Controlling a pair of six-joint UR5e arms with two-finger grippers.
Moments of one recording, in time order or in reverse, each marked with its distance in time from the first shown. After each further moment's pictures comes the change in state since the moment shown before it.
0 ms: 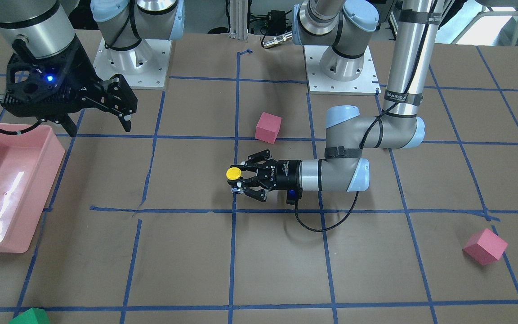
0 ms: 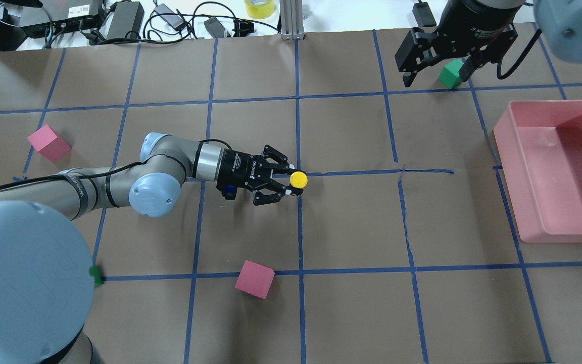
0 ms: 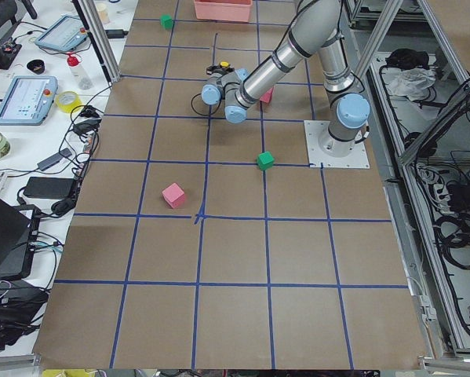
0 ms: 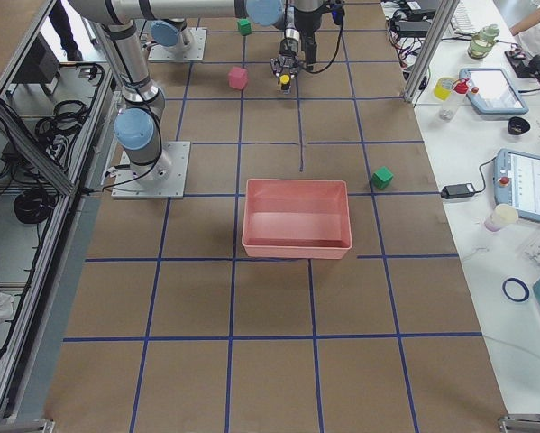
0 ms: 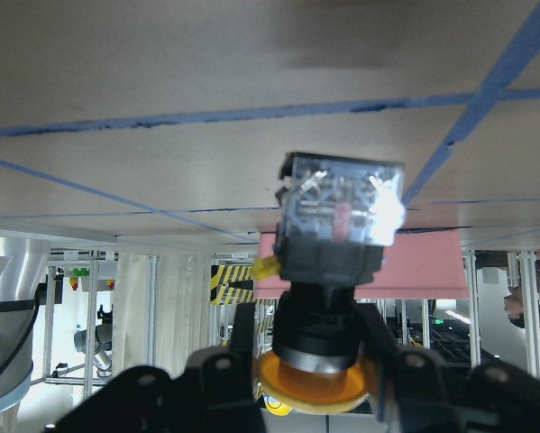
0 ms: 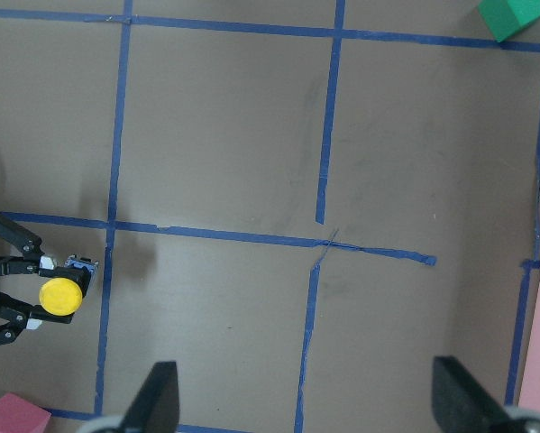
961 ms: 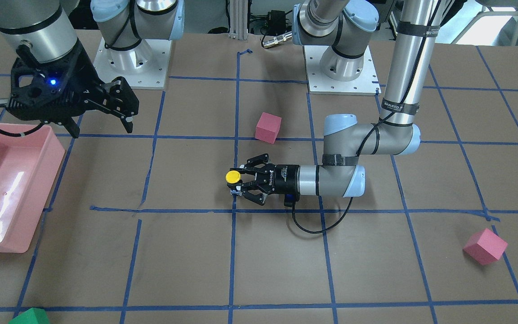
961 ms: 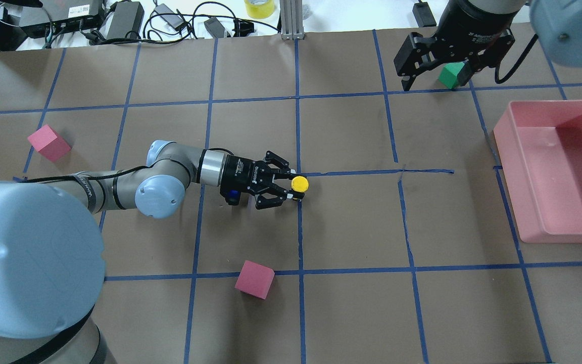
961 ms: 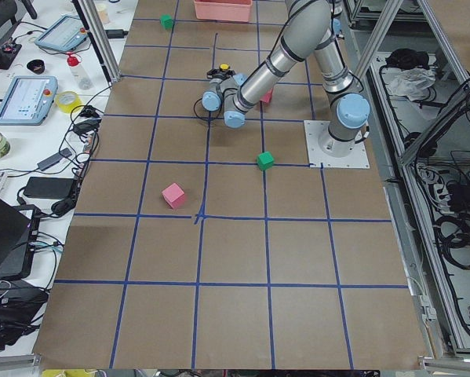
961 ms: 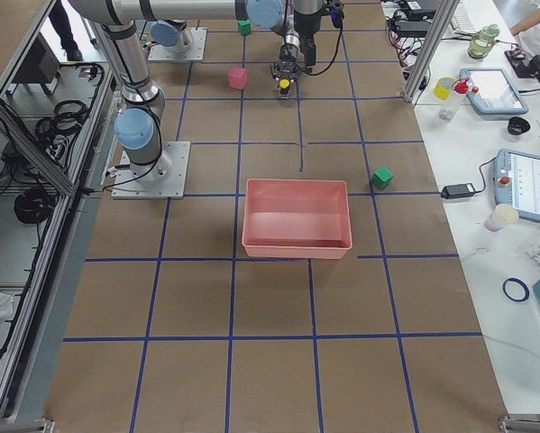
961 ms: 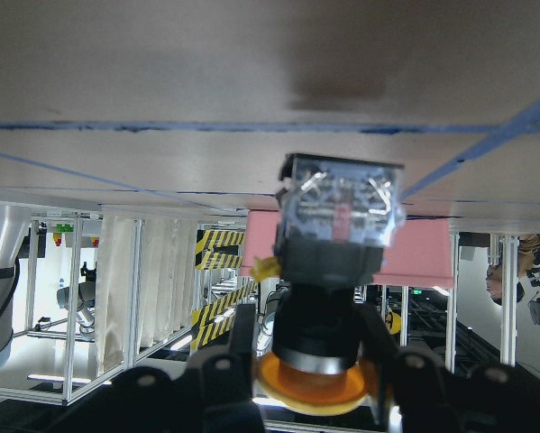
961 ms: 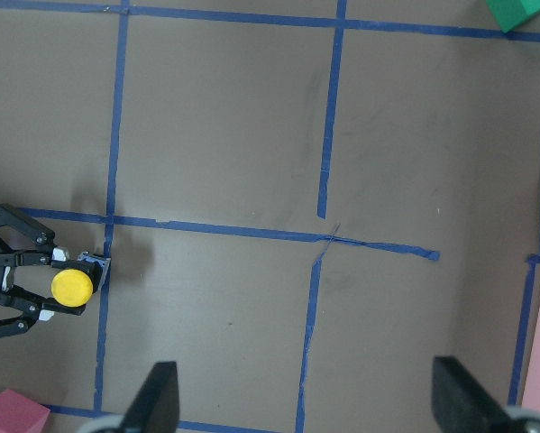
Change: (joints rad) left arm 0.000 -0.051 0.009 -0.026 -0.010 0.016; right arm 0.000 0.001 0.012 -0.001 0.002 0.001
